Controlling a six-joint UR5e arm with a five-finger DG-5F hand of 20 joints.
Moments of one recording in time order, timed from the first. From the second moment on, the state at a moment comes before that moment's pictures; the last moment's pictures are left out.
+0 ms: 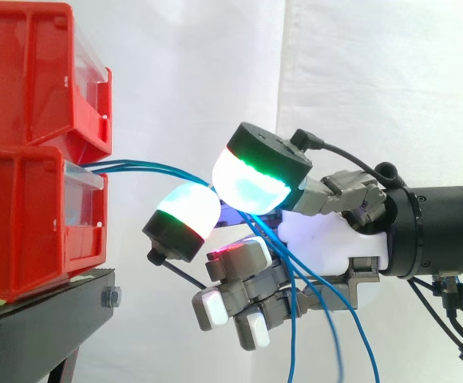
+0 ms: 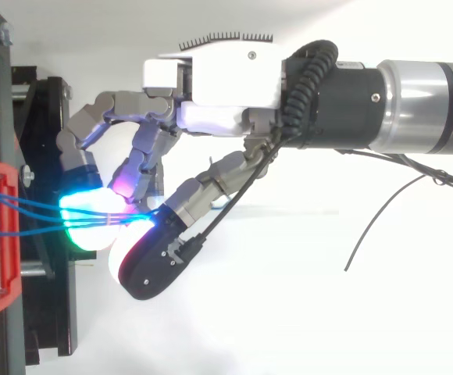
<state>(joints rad) 0.05 -2.40 -1.03 -2.88 -1.54 -0.02</state>
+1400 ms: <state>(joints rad) 0.05 -2.40 -1.03 -2.87 -1.54 -0.02</state>
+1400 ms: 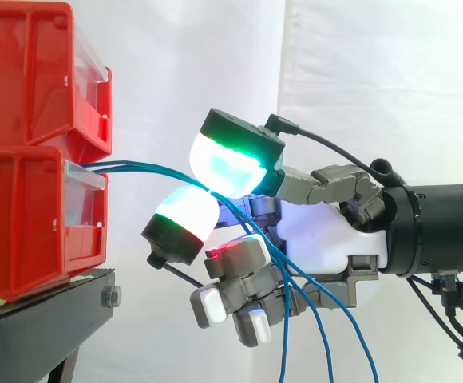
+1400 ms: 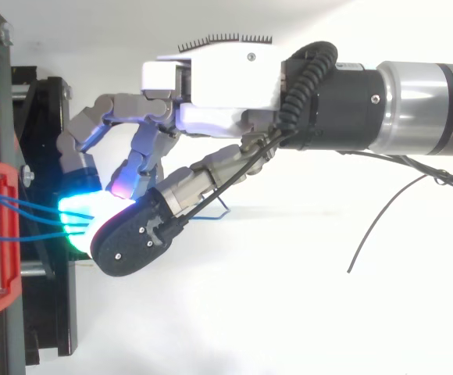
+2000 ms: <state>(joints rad) 0.05 -2.40 -1.05 -2.86 -1.54 -0.02</state>
